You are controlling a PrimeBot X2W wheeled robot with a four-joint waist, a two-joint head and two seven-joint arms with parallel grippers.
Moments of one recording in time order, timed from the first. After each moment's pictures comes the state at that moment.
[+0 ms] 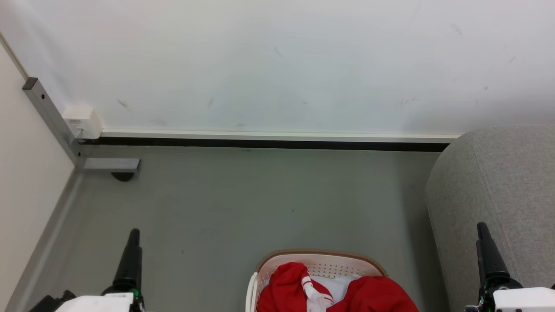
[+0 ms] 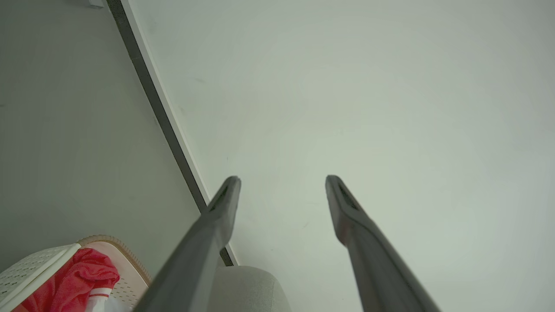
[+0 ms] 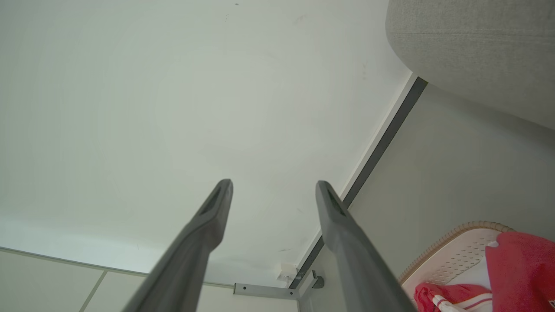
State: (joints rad) left arm -0.07 0.04 0.08 0.21 -1.40 -0.12 0.01; right arm -0.08 -0.04 -0.02 0.21 1.44 0.13 0.01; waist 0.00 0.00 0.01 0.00
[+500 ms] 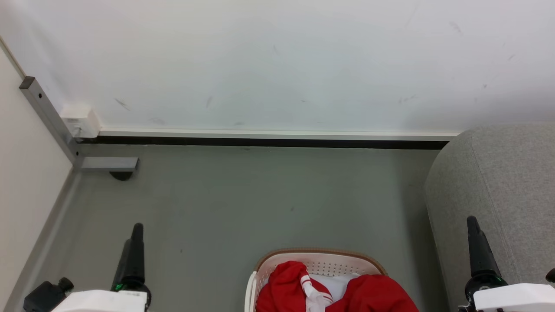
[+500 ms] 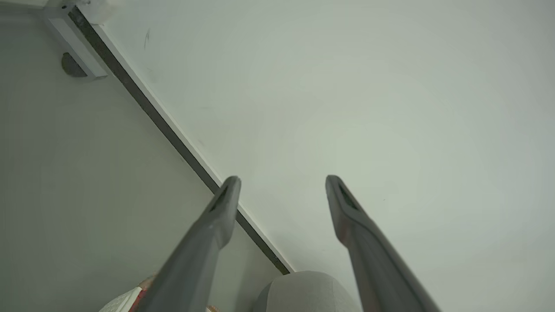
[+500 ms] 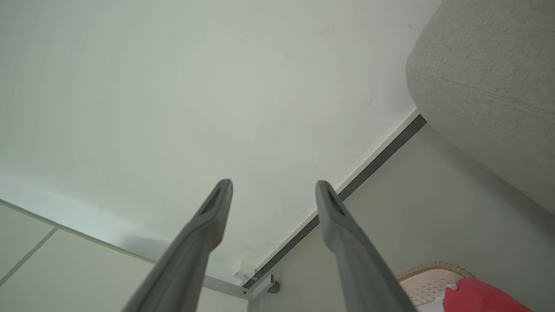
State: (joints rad) left arm -0.07 0.04 0.09 0.18 -1.05 -0.12 -0.05; right arm -0.08 -0.04 0.01 0.18 1.15 0.13 -0.05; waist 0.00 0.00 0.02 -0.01
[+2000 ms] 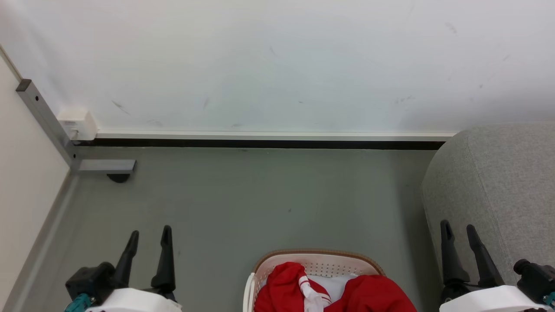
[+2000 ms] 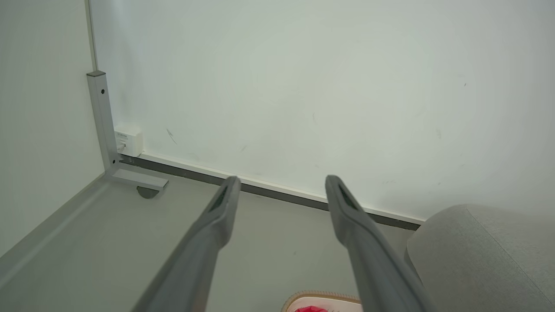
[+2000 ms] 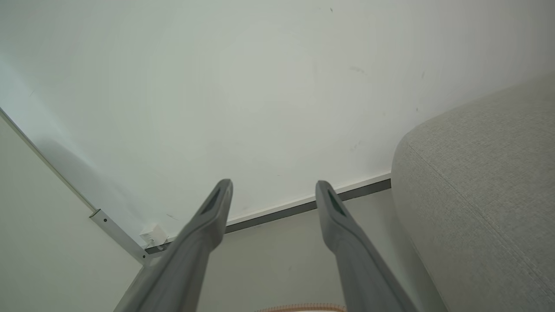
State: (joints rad) left arm -0.06 0.11 -0.07 0.14 -0.37 0.01 -0.17; right arm -0.10 -0.04 0.07 0.24 0.60 0.13 -0.18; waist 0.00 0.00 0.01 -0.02
